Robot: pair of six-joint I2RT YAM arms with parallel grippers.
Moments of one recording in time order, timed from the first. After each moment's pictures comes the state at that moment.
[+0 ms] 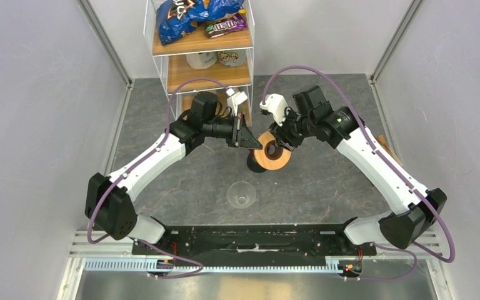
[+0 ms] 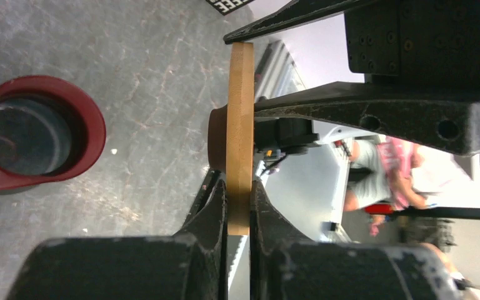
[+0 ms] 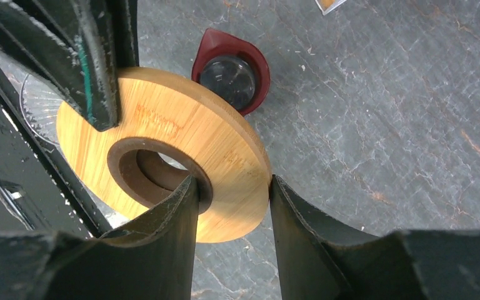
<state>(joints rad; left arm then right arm) -0.60 1.44 1.22 -0.28 0.81 -0.53 0.59 1.38 1.50 -0.95 -0.24 -0.44</state>
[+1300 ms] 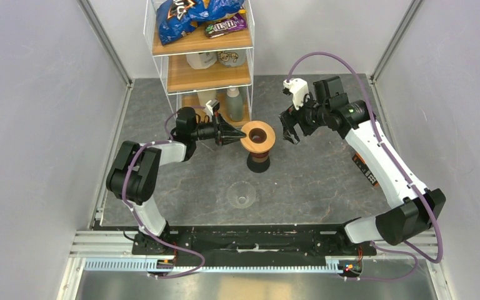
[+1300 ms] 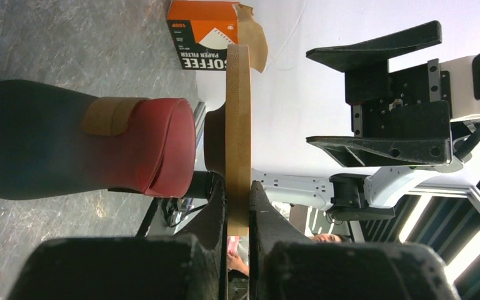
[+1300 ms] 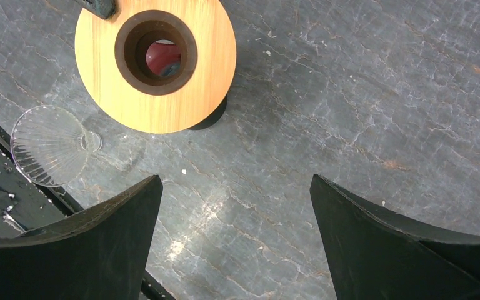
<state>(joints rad) -0.30 1.77 0.85 0.78 1.05 -1.38 0.38 1.40 1.48 -0.88 -0.32 -0.29</state>
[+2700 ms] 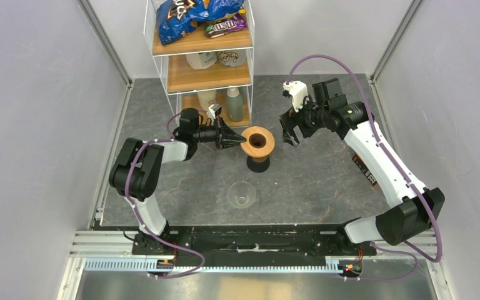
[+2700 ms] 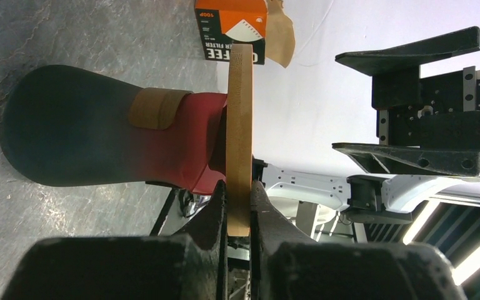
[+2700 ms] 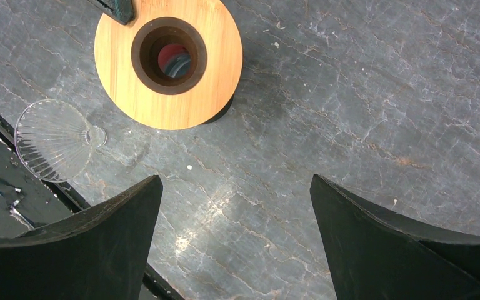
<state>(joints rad) -0.30 1.81 0.85 0.66 1.06 -1.28 0.38 1.40 1.45 -0.88 -0.34 -0.28</state>
